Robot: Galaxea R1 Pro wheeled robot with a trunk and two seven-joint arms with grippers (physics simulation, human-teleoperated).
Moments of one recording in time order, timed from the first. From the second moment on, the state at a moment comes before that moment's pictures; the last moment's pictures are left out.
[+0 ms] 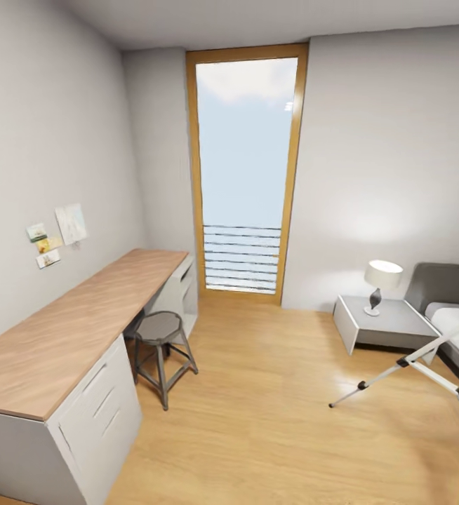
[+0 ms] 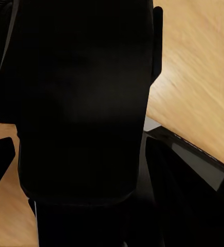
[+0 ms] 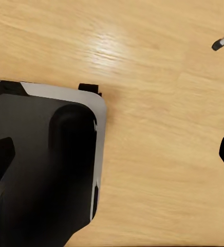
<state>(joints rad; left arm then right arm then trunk) -0.21 0.01 0.29 0.00 0.25 -0.01 0.10 -0.15 -0.12 -0.19 0.02 0.28 -0.12 0.08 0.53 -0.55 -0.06</state>
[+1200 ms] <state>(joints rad) -0.21 0.00 0.29 0.00 0.20 -0.01 0.10 -0.15 -0.12 -0.19 0.02 0.28 -0.12 0.08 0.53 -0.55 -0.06</state>
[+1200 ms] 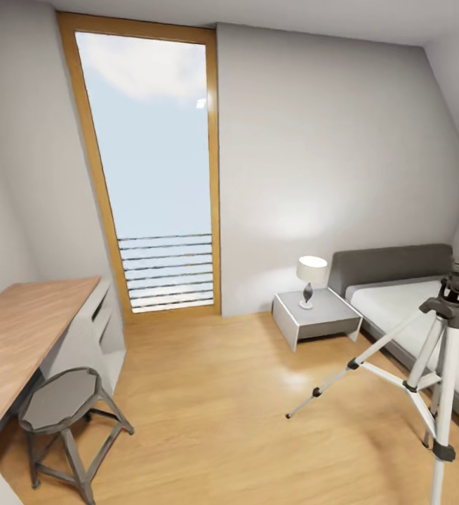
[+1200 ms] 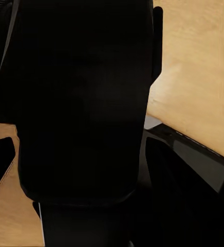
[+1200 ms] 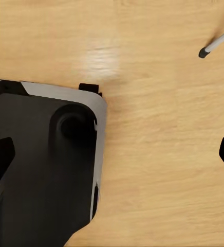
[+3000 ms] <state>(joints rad) -0.21 0.00 0.29 0.00 0.20 -0.01 0.10 -0.15 -0.12 -0.19 0.02 0.28 -0.12 0.08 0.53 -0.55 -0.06</state>
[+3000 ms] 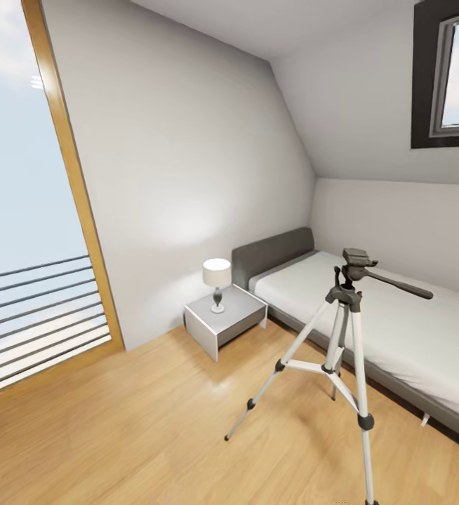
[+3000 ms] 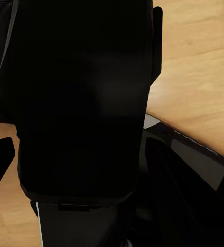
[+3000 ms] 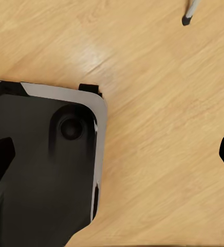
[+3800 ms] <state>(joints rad) -0.21 -0.01 0.29 0.00 0.20 -0.01 0.10 -0.15 -0.12 -0.19 0.02 0.28 -0.12 0.08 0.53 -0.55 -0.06</state>
